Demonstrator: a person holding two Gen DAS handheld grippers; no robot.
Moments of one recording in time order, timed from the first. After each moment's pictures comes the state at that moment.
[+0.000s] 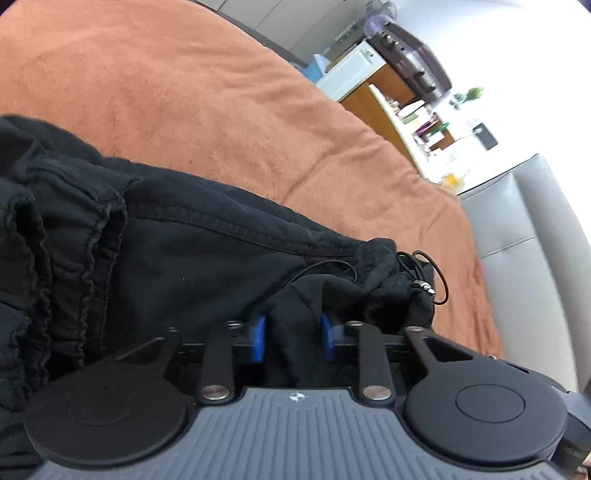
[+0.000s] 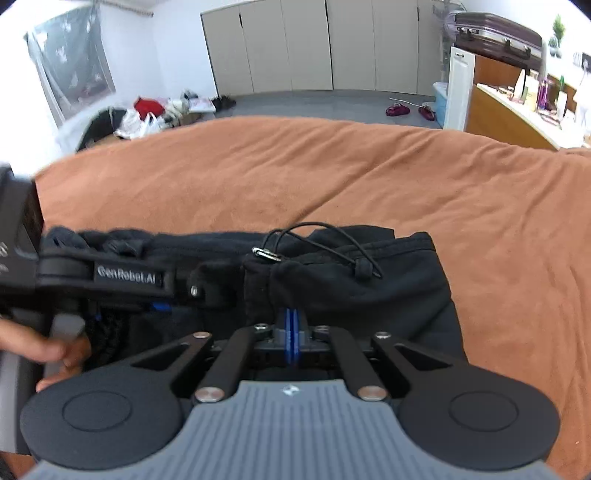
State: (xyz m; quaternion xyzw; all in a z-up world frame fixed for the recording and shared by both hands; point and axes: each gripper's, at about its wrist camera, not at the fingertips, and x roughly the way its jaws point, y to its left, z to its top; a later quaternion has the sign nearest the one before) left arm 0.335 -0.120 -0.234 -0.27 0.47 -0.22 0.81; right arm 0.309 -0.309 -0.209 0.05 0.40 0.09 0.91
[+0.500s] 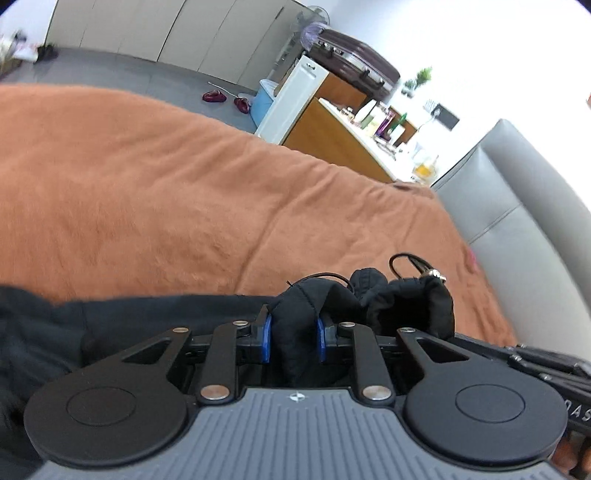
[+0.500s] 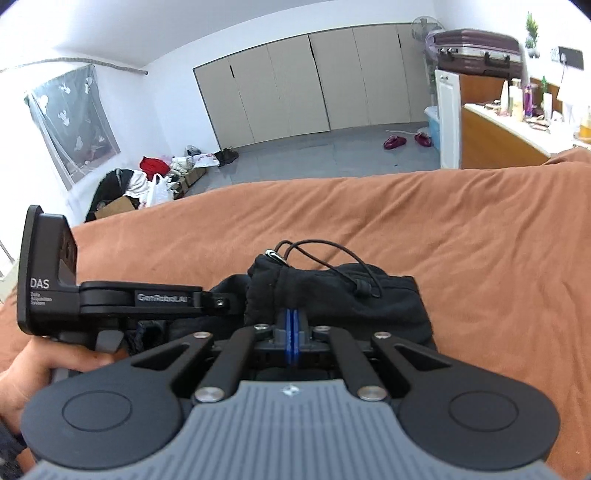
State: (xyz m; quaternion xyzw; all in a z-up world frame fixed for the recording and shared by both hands) left arm 0.372 -0.148 -0.183 -0.16 0.42 -0.26 0.86; right arm 0.308 -0.332 -0.167 0.12 0.34 0.09 0.93
